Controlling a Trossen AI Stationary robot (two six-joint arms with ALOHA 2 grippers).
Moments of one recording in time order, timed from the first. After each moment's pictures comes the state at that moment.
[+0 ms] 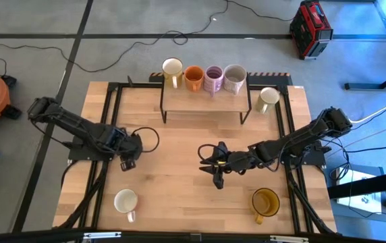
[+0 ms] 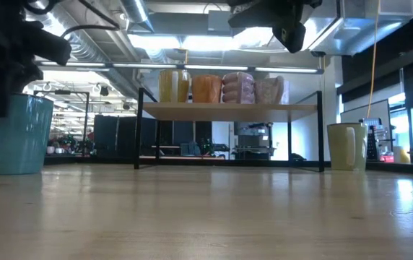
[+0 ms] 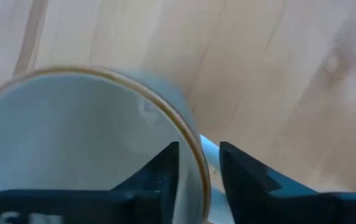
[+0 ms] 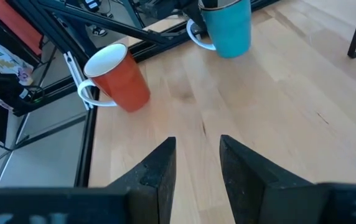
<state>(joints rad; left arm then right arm) -0.32 1.07 0.73 -1.13 -0.12 -0.72 0.38 1.51 0.98 0.06 0.30 0.60</state>
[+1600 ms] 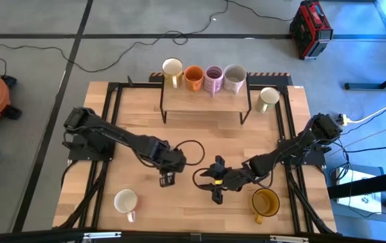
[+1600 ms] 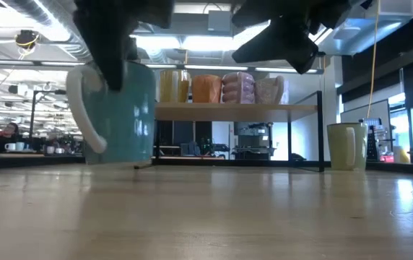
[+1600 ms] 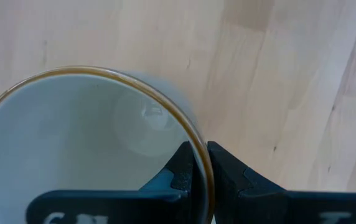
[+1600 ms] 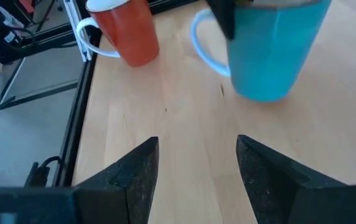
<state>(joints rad) -0.30 1.70 1.34 -0.95 -0.07 -0.54 0.49 1.67 0.98 0.13 0.35 0.57</state>
